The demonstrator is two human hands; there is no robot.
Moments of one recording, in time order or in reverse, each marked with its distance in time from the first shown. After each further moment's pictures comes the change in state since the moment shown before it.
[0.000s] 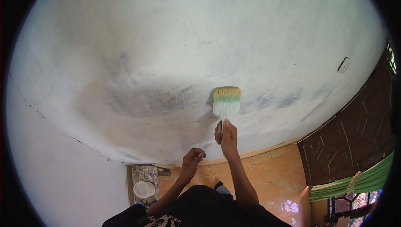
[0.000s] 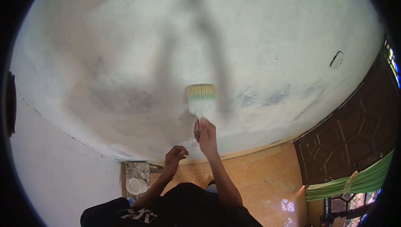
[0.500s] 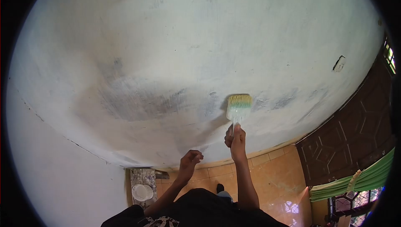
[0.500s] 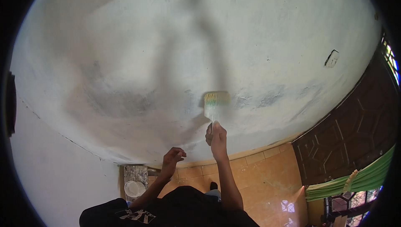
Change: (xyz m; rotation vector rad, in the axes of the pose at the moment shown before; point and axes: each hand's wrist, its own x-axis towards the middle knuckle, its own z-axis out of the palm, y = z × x) left_hand 0.002 -0.002 0.005 0.041 -0.009 -0.038; right_hand -0.008 -0.003 -0.048 0.011 0.127 0.054
